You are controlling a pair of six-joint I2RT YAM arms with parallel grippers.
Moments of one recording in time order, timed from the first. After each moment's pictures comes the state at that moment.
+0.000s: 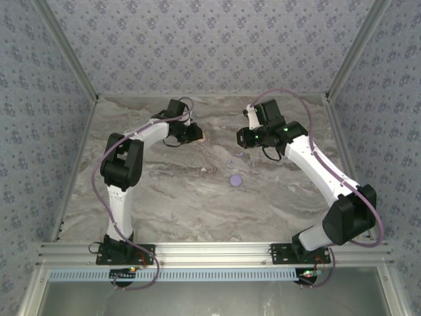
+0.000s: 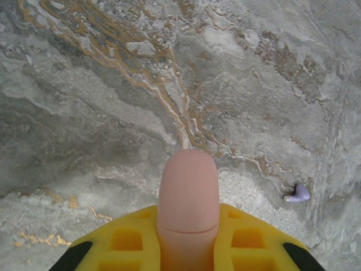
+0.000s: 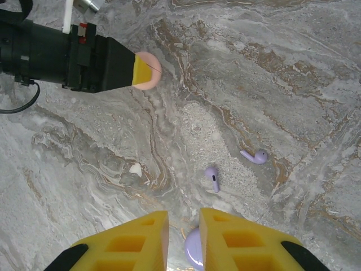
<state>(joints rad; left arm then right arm) -0.38 2.15 1.60 -0.46 0.46 -0.53 0.45 1.46 1.34 -0.72 -0.17 0.24</state>
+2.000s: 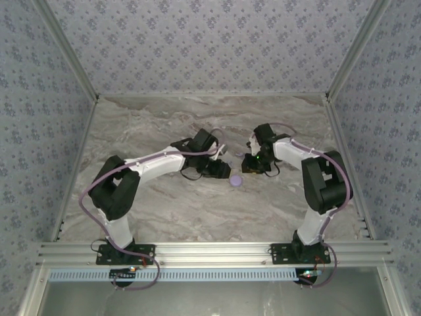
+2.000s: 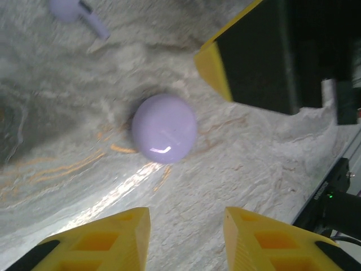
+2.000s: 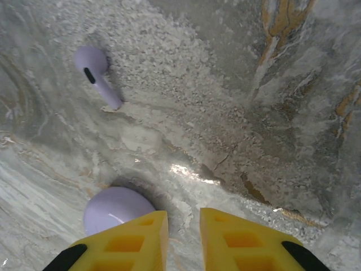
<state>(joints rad) -0.76 1.80 1.21 -0.43 0.49 -0.53 0.33 1.78 1.10 -0.66 -0.36 0.26</state>
